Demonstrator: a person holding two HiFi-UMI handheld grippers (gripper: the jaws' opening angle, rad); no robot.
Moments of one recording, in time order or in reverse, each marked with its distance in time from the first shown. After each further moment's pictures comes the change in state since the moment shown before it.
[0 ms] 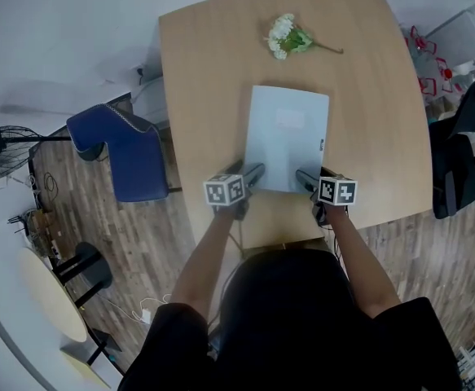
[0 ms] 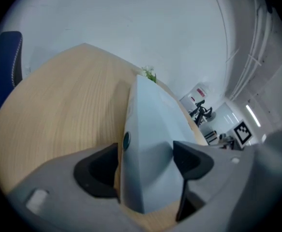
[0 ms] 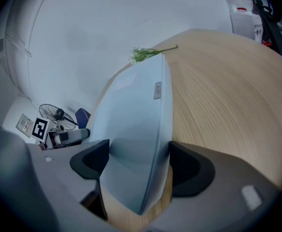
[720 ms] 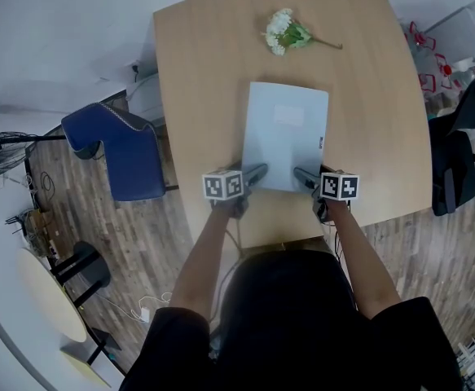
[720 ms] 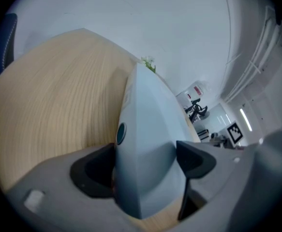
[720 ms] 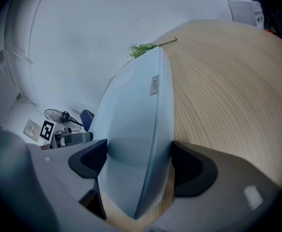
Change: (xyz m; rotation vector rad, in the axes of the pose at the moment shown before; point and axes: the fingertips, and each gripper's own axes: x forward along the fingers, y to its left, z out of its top) left arm 0.018 0.001 -0.018 -0.053 0.092 -0.078; right arm 0.010 -0.005 -0.003 0.049 0.028 0.070
